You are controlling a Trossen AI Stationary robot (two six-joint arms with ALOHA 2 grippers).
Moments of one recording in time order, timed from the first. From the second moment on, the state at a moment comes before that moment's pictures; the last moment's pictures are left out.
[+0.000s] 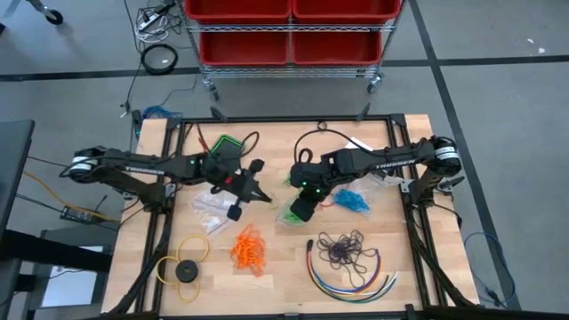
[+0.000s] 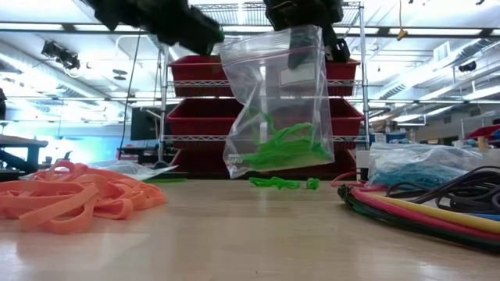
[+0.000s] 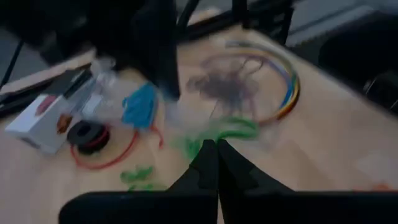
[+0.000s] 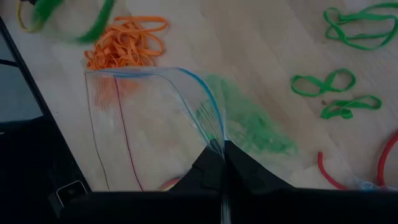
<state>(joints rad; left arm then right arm) 0.04 1.25 0.81 -0.02 0.33 0.36 0.08 1.73 1.57 -0.95 -0.10 0.72</state>
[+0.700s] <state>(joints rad) -0.05 1.55 1.02 0.03 0.18 0.35 0.07 1.73 1.57 -0.91 -0.12 0.76</state>
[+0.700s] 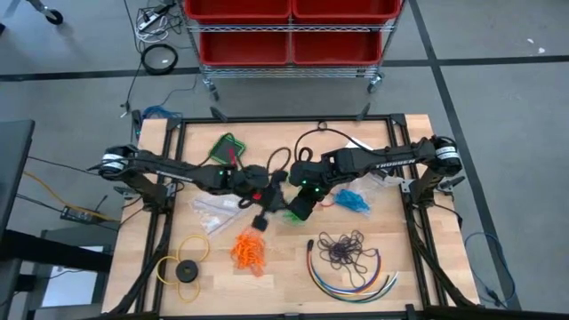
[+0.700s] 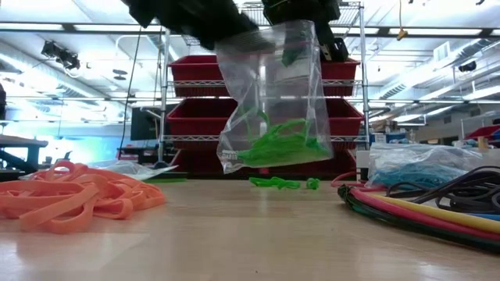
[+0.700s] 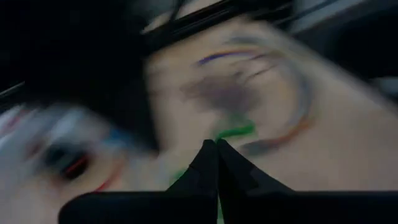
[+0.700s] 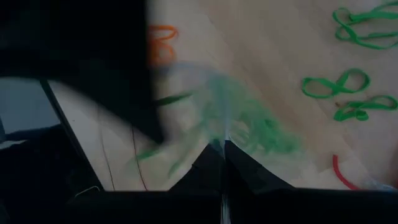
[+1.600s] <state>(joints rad) -0.07 1.35 1.02 -0.09 0.01 0.36 0.08 1.73 1.57 -0.96 -0.12 0.76</state>
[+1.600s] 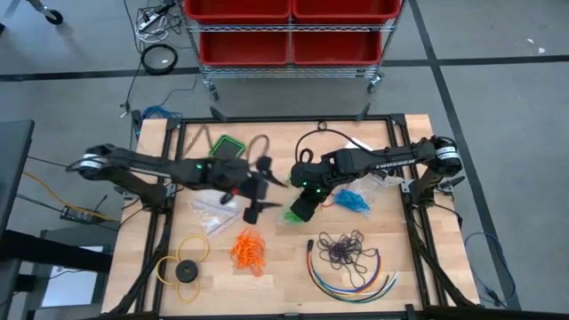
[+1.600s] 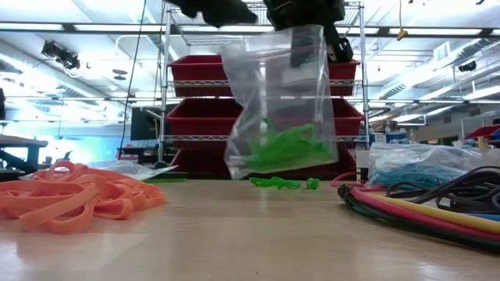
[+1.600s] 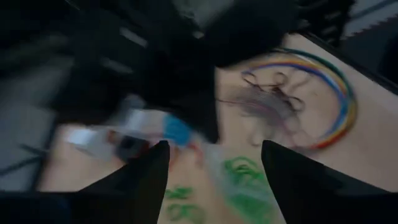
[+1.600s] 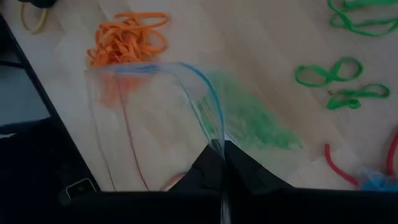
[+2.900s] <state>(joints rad) 0.34 1.95 0.92 0.25 0.32 0.33 0.20 1.73 1.57 -0.97 -0.04 0.90</state>
